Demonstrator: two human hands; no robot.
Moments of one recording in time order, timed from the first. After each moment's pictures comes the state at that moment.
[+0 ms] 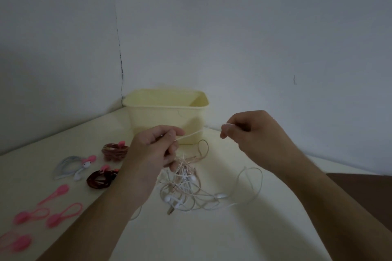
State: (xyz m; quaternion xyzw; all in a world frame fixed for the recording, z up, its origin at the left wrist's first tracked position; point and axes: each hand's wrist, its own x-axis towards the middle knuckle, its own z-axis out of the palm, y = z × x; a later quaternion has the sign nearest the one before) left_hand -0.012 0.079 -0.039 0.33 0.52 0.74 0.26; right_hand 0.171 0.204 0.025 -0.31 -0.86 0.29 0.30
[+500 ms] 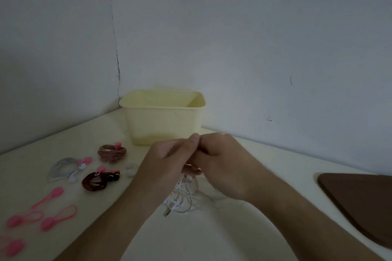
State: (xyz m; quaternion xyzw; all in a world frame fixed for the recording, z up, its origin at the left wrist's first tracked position) left_hand 0.029 0.070 -0.026 0.43 0.54 0.67 0.27; right_hand 0.147 0.162 0.005 -0.21 -0.91 0.28 0.20
